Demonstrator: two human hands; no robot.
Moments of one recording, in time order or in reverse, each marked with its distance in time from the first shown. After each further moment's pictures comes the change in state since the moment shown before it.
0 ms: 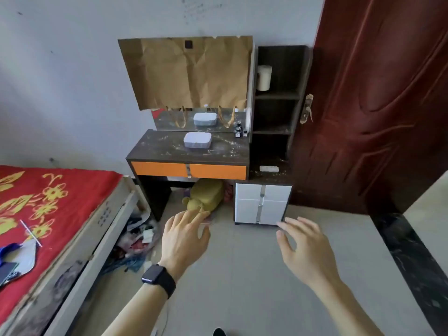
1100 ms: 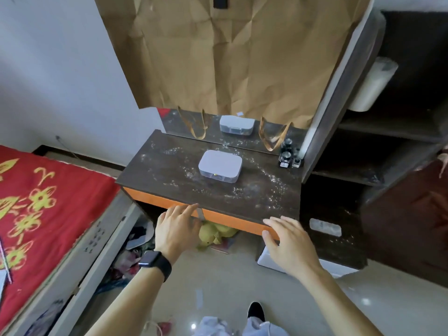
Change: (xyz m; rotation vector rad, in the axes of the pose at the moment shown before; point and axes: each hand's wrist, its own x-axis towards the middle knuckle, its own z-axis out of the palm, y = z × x) left_hand 0.462 -0.163 0.150 0.008 -0.179 -0.356; right_hand 0.492 0.013 0.295 0.029 -0.486 -0.083
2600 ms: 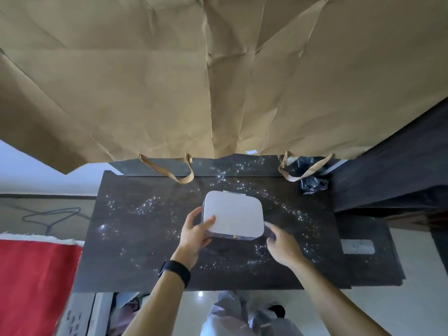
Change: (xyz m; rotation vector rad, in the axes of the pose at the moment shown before) left_hand 0.351 -0.041 0.091 -1.272 -0.651 -0.646; right_hand 0.309 -0.009 0.126 0.347 -0.330 0.659
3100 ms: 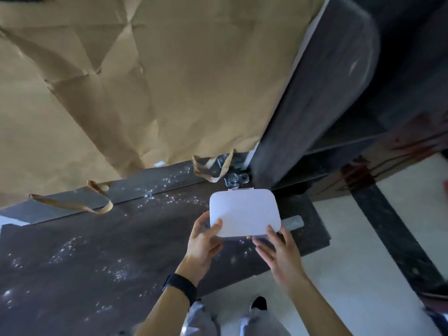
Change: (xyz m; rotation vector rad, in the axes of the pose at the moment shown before) left_hand -0.061 -0.032 0.172 0.048 -0.393 -0.032; right_hand -0.116 0.079 -0.082 1.598 0.418 0.249
